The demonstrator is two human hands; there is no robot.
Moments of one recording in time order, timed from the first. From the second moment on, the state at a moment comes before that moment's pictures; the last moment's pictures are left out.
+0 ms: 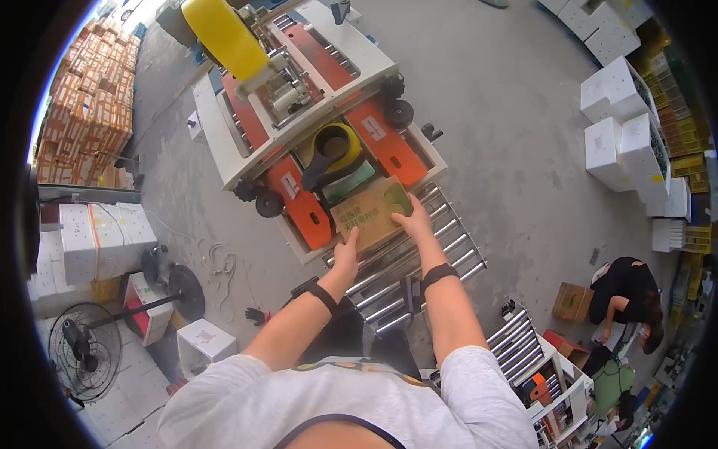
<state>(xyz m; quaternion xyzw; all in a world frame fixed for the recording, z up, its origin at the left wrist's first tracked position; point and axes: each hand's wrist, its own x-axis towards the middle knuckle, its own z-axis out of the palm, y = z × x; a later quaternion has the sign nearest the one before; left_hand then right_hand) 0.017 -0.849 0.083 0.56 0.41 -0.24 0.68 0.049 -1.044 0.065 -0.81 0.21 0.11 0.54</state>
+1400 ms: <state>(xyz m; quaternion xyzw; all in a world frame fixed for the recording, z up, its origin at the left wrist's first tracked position) -0.084 -0.916 0.111 0.72 -0.08 -0.63 0.29 -0.478 -1.065 0.088 -0.57 0.75 0.17 0.28</state>
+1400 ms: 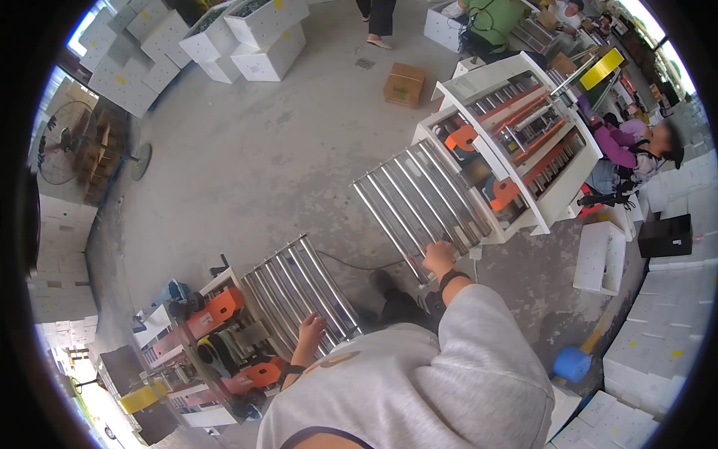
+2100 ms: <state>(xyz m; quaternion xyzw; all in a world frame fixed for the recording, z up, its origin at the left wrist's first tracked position) -0.058 -0.789 0.082 0.79 -0.15 -0.57 0.16 -0.428 -1.109 0.114 -0.50 0.77 0.17 0.35</state>
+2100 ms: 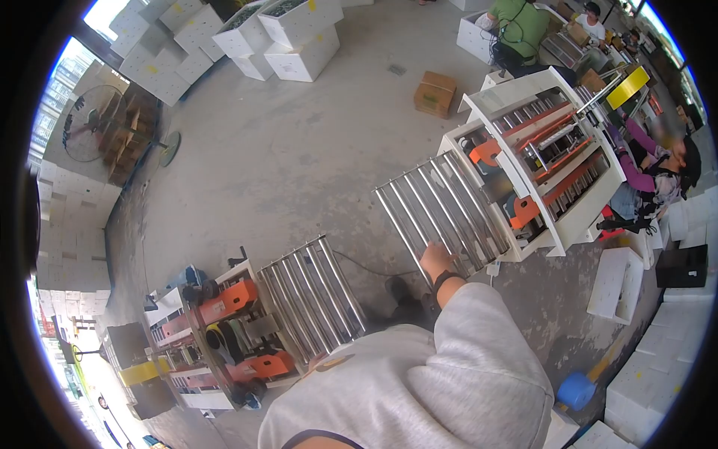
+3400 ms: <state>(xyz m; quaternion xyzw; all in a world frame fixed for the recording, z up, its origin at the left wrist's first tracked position) -0.087 -0.789 0.116 0.84 0.04 -0.40 0.35 -0.546 -1.222 0.200 -0.79 0.52 0.33 0.05</state>
